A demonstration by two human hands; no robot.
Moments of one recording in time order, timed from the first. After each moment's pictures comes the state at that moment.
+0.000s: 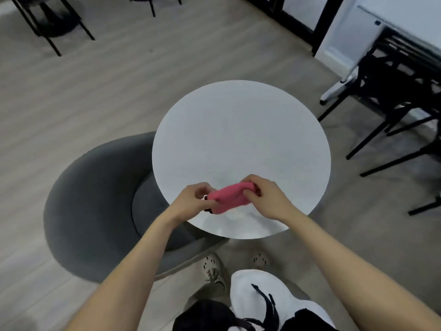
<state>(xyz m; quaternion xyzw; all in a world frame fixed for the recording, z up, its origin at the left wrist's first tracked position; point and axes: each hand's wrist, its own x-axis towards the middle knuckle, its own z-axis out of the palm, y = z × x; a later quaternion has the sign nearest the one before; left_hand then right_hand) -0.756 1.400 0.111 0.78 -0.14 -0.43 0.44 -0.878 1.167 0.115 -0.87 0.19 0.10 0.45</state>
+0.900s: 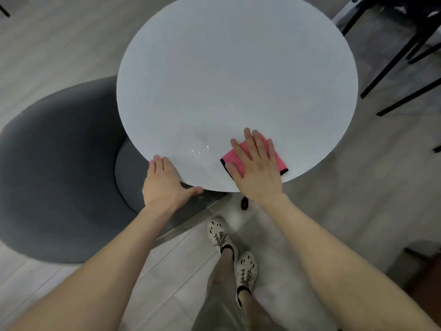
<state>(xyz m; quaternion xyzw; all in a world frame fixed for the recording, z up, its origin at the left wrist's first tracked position) -0.803 1.451 -0.034 0.97 -0.16 -0.19 0.01 -0.925 1.234 -0.079 -0.98 0.19 0.00 0.09</state>
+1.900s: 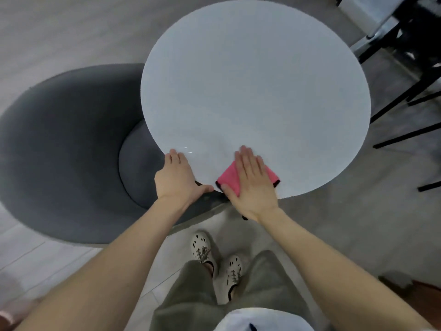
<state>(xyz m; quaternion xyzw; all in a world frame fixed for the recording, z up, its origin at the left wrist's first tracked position) -0.799 1.443 -0.022 0.97 -0.16 -0.18 -0.04 -0.918 1.266 -0.064 -0.99 0.11 0.07 0.07</state>
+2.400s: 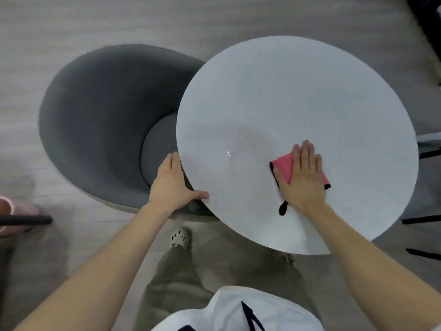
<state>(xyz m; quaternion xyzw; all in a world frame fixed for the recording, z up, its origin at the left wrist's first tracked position) -0.832 1.428 -0.017 0.95 0.13 -0.20 0.22 -0.814 1.080 -0.061 -0.99 0.03 0.10 0.04</state>
